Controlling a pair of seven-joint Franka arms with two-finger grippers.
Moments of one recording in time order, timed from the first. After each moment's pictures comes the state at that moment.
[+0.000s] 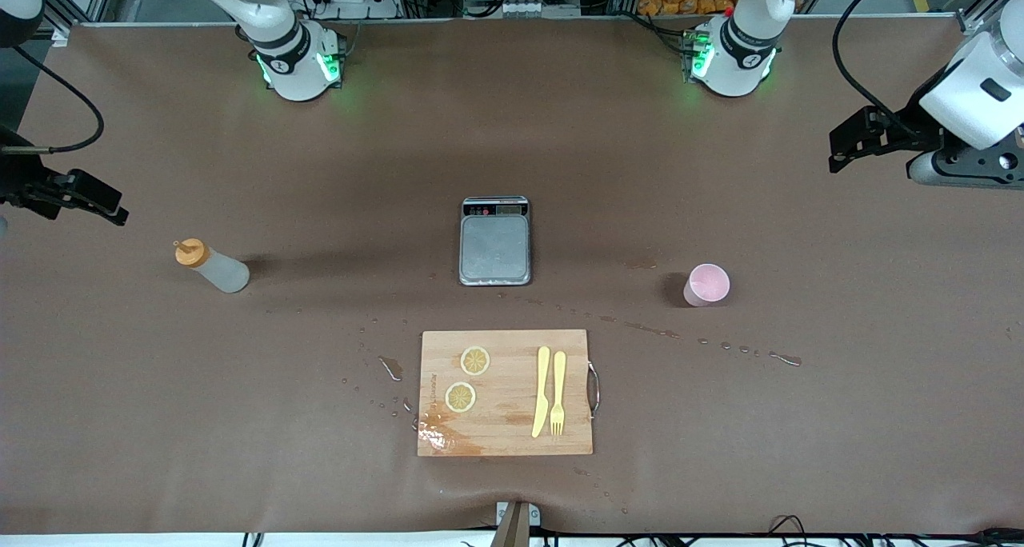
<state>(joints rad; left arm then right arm) -0.05 0.06 -0.14 -1.40 -0.01 1.43 -0.09 -0.07 0.04 0.03 -1.58 0.00 1.65 0.07</state>
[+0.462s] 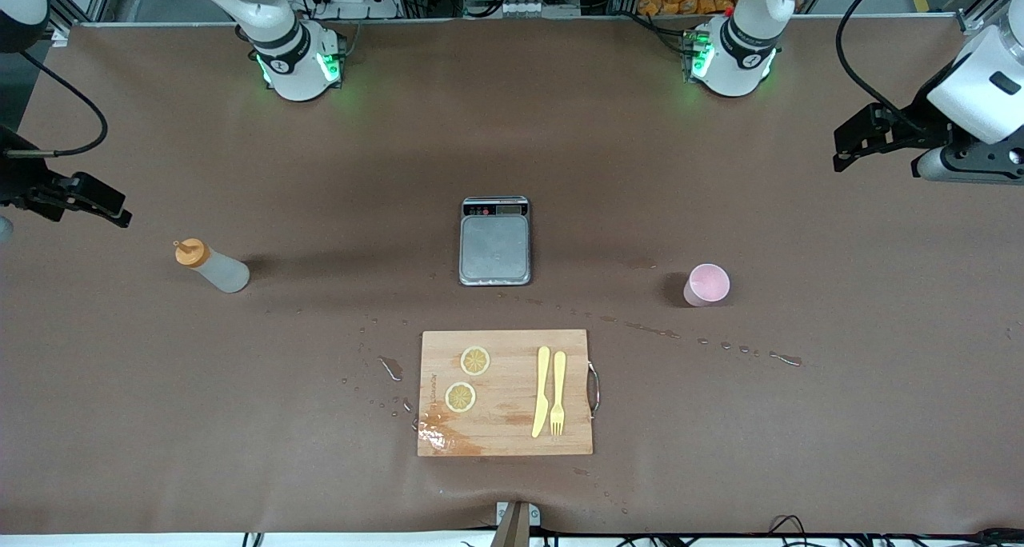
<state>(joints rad) -0.05 0.05 -0.14 -1.39 -0.01 1.44 -0.09 -0.07 0.04 0.03 -1.59 0.00 1.66 0.07</state>
